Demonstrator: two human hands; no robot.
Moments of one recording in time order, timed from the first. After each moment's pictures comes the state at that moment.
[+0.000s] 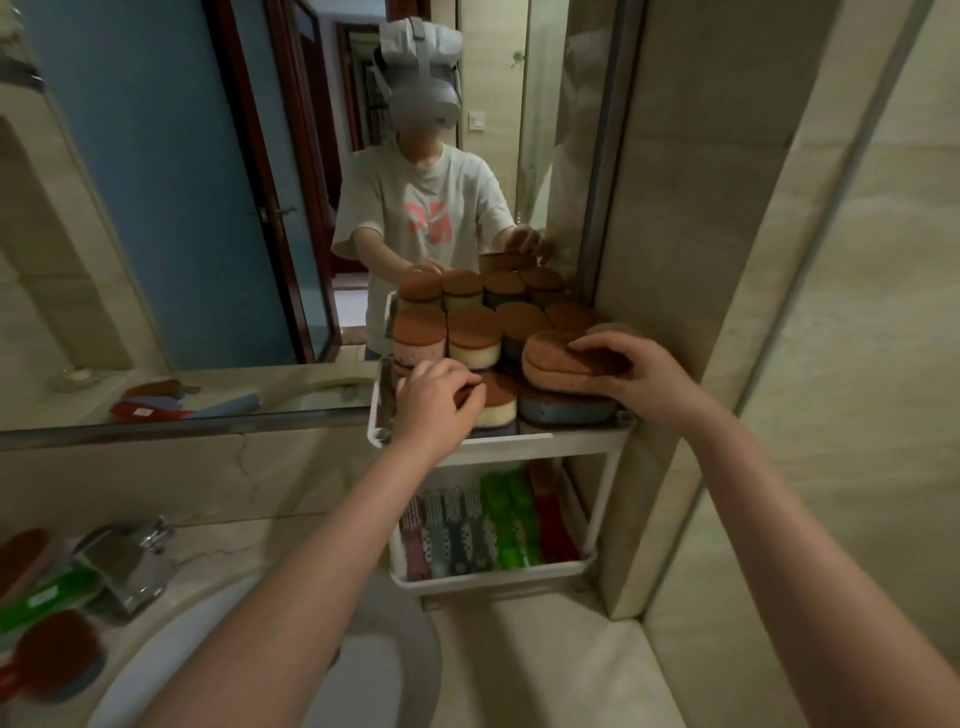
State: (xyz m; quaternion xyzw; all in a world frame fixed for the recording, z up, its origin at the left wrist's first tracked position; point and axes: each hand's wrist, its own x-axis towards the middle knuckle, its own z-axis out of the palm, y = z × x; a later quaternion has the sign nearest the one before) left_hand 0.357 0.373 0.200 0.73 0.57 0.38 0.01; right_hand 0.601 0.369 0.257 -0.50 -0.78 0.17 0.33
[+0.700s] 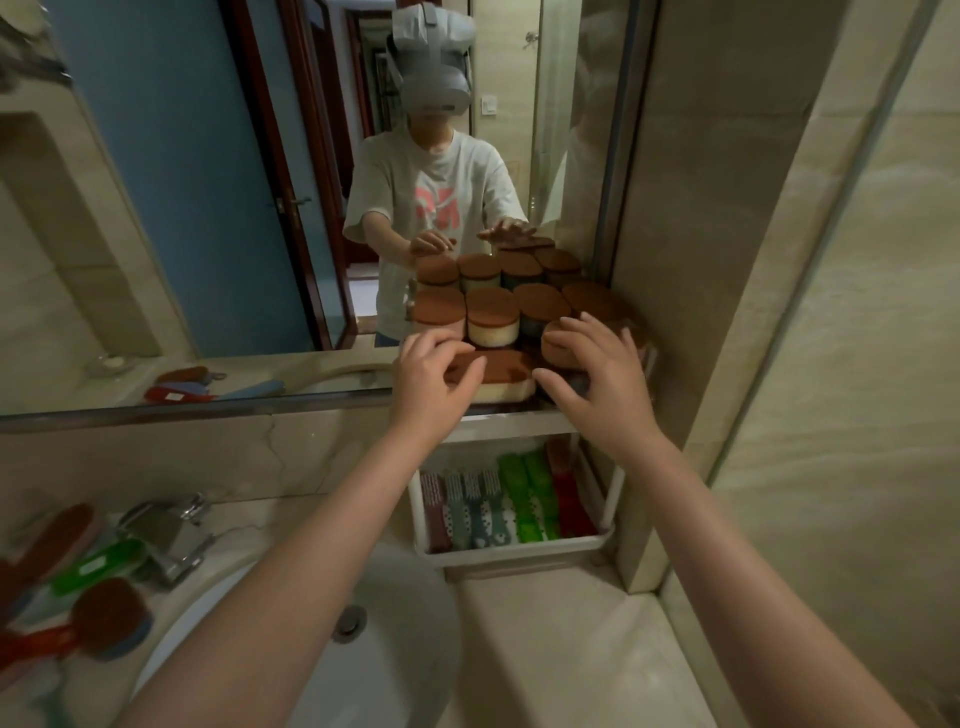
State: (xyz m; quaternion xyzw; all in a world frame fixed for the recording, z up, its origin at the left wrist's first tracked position) left_hand 0.337 0.344 0.209 0.70 0.53 0.47 -0.02; right_hand 0.539 0.331 0.222 -0.49 -0.76 -0.01 0.41
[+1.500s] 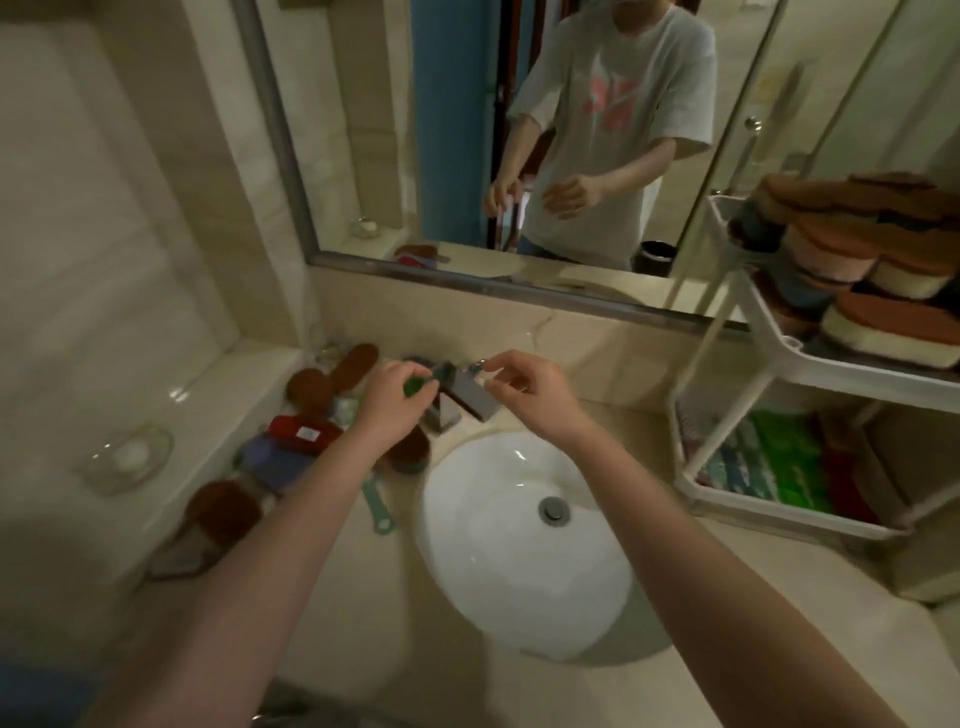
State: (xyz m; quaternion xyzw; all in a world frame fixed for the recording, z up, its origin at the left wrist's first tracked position) left_hand -0.043 0.179 0.099 0.52 0.76 0.38 0.14; right_hand 0.140 0.245 0.132 -0.38 -0.82 0.34 0.26
